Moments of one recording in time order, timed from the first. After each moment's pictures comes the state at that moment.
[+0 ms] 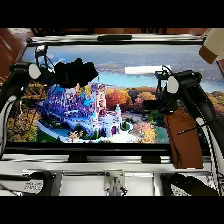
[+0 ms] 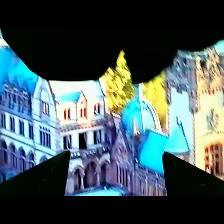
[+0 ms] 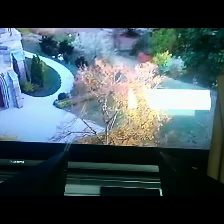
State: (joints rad) left arm -0.14 -1.56 1.54 1.56 -0.96 -1.76; right arm 0.32 -1.27 1.29 -1.56 1.48 1.85
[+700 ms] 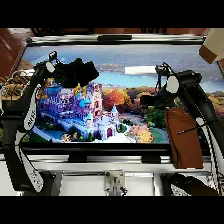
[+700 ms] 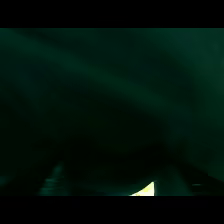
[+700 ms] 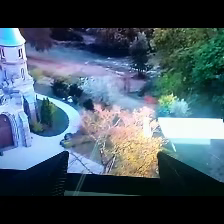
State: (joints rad) left arm -0.05 -2.13 2.03 1.33 -0.93 -1.73; right arm 0.32 -1.27 1.29 -1.54 1.35 1.87
